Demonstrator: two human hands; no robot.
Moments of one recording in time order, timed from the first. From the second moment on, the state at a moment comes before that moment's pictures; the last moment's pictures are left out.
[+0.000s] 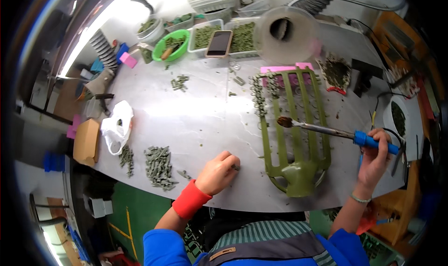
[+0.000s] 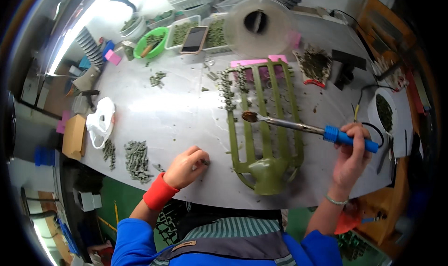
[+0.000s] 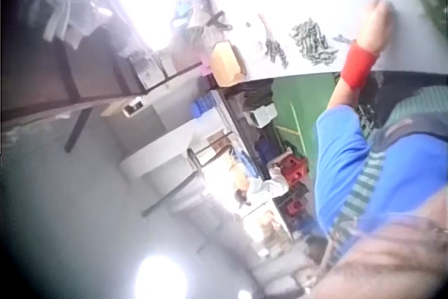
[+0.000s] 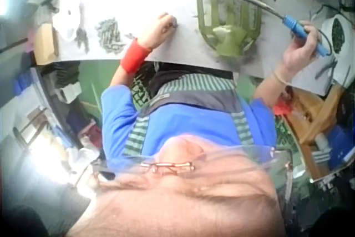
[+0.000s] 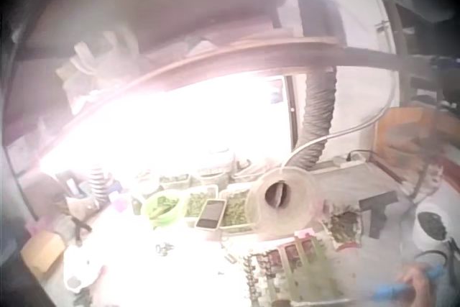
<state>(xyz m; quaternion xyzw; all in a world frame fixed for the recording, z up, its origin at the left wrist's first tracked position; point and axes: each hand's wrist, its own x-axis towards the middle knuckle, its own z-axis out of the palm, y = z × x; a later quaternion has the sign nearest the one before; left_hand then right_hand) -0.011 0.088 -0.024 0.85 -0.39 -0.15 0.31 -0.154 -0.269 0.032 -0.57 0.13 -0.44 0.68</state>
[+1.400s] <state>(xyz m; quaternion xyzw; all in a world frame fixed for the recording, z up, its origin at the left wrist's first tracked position) 0.123 0.088 -0.029 0.86 -0.37 0.00 0.35 -0.166 -0.258 0.046 -0.56 0.20 -0.44 0.67</state>
